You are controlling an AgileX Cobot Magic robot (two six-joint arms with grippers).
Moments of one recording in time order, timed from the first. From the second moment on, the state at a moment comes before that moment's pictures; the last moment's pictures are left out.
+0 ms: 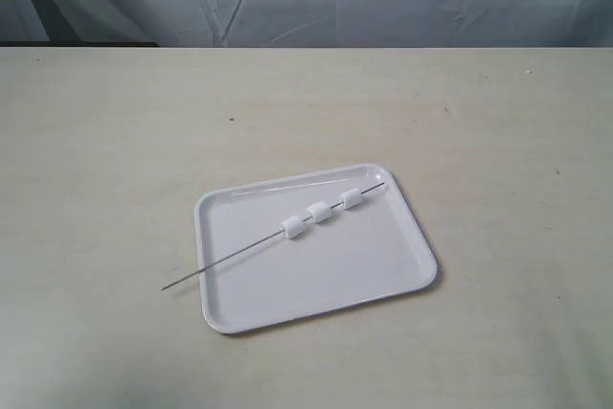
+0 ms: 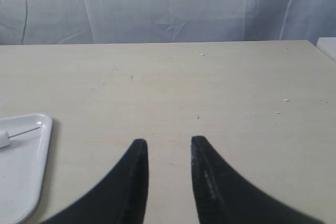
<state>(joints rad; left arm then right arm) 0.04 0.00 0.00 0.04 0.23 0.01 0.00 0.01 0.00 0.06 0.33 -0.09</state>
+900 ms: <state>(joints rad) 0.04 0.00 0.00 0.00 -0.15 0.01 0.00 0.01 0.00 0.04 -0.23 -0.12</state>
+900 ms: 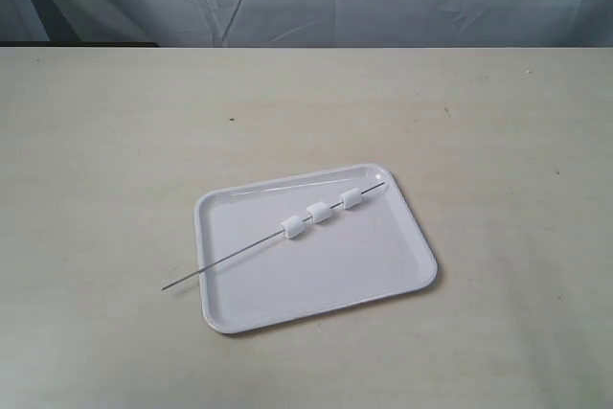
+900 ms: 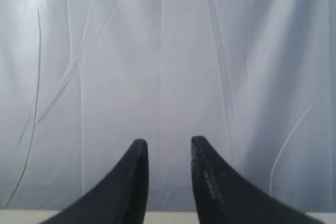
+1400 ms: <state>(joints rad) 0.04 0.00 0.00 0.00 -0.53 0.01 0.00 0.01 0.00 0.04 -0.58 -0.10</state>
